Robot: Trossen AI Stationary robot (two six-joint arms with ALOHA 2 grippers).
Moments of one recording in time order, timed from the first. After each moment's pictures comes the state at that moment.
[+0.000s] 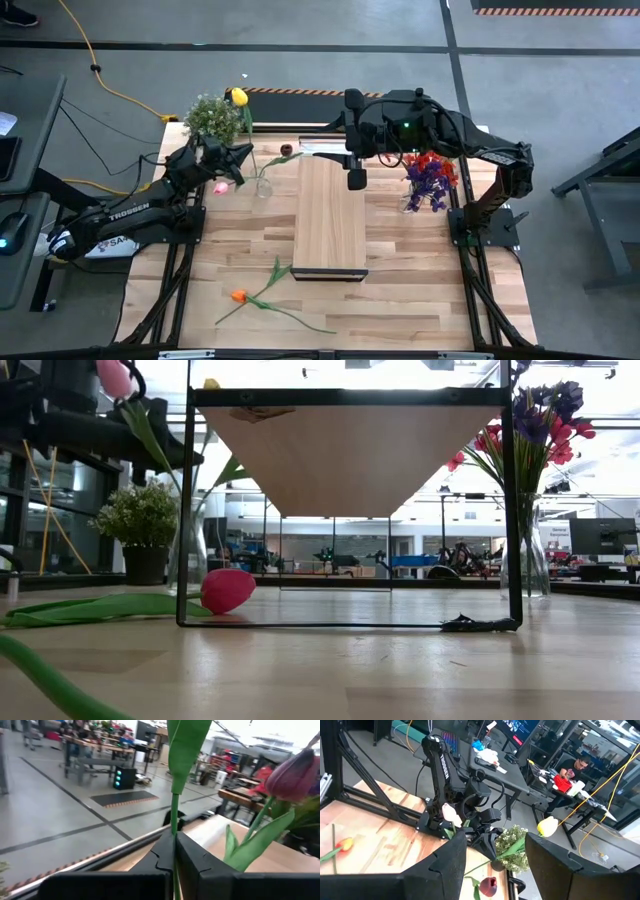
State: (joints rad) left arm 0.66 0.56 0.18 0.41 0.02 -0.22; right arm -0.06 1.65 2.10 -0.68 0.03 -0.45
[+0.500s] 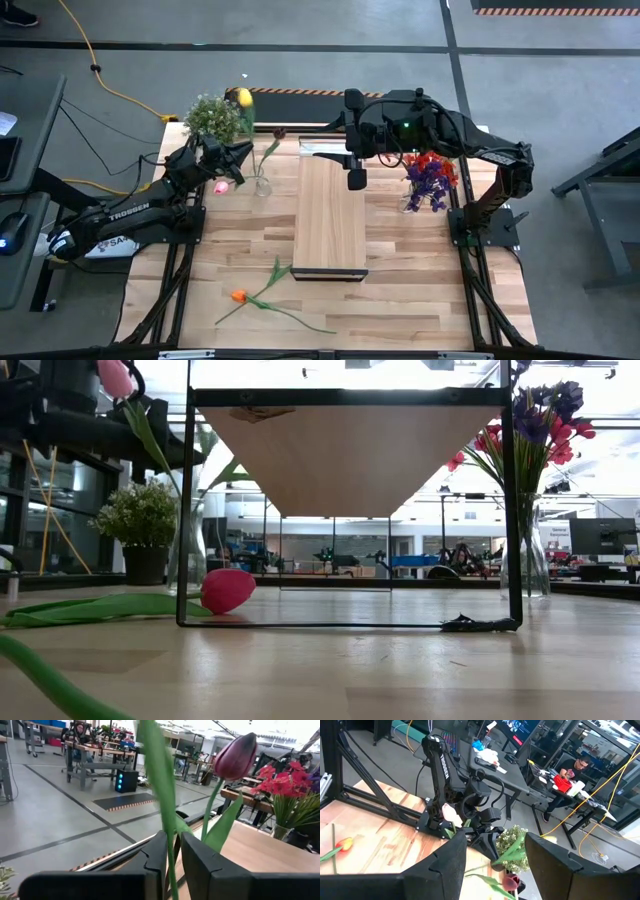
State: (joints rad) left arm 0.66 0.56 0.18 0.42 0.01 -0.19; right arm -0.06 1.65 2.10 -0.68 0.03 -0.45
